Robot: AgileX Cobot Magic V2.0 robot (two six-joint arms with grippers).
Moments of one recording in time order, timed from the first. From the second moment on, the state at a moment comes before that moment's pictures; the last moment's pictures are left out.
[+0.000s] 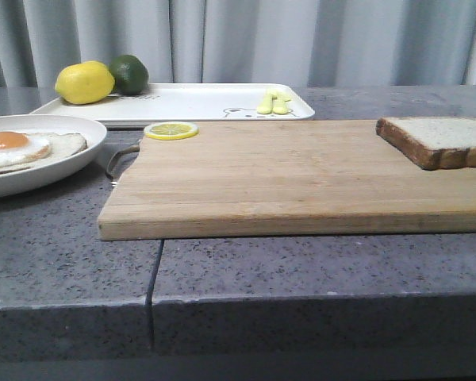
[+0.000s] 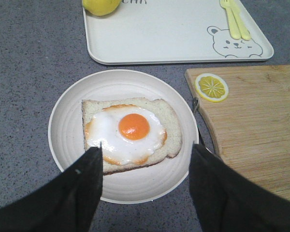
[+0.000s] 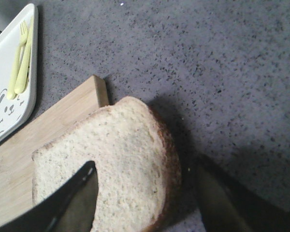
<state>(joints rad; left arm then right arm) -0.06 0.78 -0.93 -0.25 0.85 0.04 -0.38 1.28 -0.62 1.40 0.52 -0.93</state>
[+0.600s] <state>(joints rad) -0.06 0.78 -0.93 -0.25 0.85 0.04 -0.38 1.37 -0.63 1.43 0.59 -0.94</state>
